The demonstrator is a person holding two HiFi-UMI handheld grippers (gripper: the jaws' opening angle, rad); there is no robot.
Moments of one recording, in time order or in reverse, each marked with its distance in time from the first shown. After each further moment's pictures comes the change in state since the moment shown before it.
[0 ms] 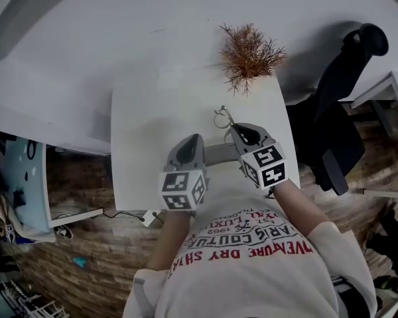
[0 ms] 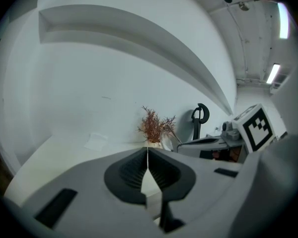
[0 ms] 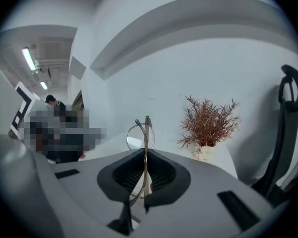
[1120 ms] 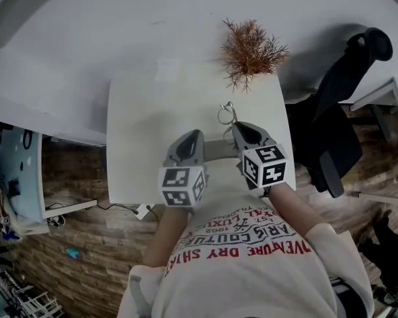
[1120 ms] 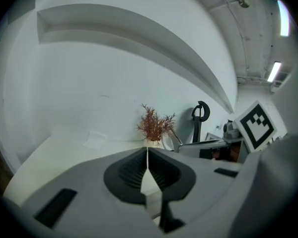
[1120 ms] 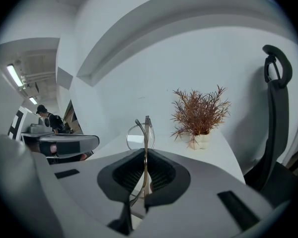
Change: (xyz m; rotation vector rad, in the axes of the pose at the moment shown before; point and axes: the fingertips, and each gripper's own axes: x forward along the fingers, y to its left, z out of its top) left arm 0.006 -0.009 -0.006 0.010 0.011 0.009; right arm -0.004 -0.014 -0.012 0.165 -0.005 -0.047
